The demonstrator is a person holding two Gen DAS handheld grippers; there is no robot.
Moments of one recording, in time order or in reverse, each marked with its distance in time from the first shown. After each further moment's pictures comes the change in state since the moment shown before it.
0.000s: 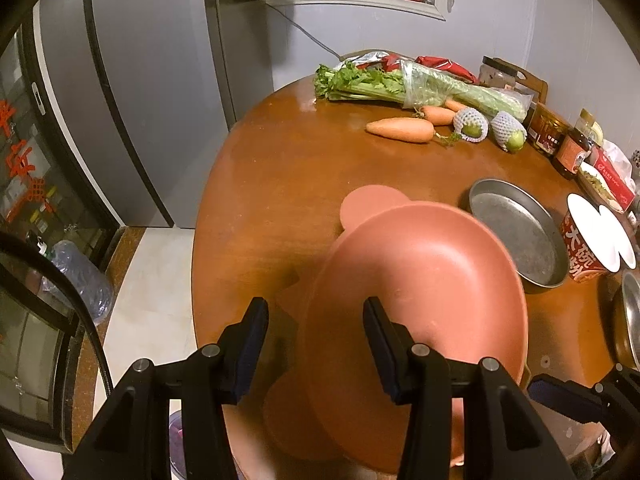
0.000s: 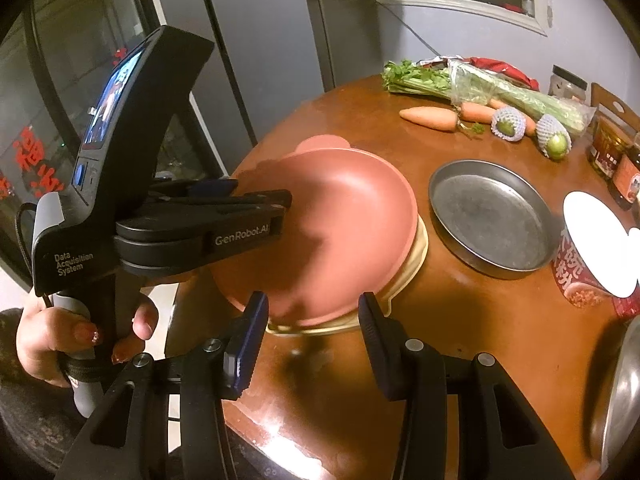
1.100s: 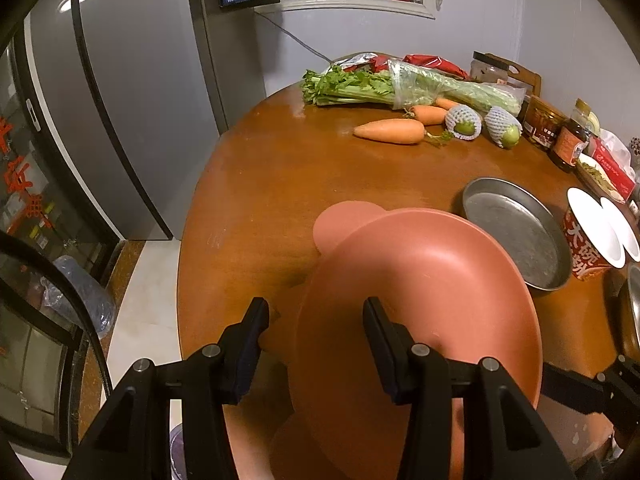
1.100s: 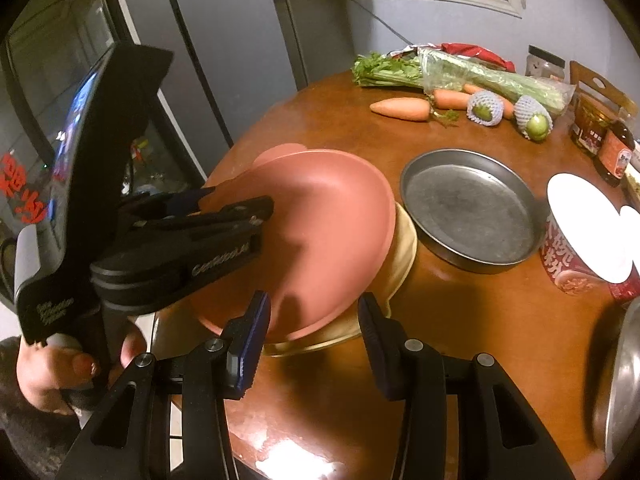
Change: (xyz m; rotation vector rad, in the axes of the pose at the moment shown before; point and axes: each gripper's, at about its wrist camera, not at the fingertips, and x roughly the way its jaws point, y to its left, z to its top) left arm 0.010 -0.015 0.006 0.046 -0.023 0.013; right arm 0.003 -0.013 0.002 0.083 0.007 -0.042
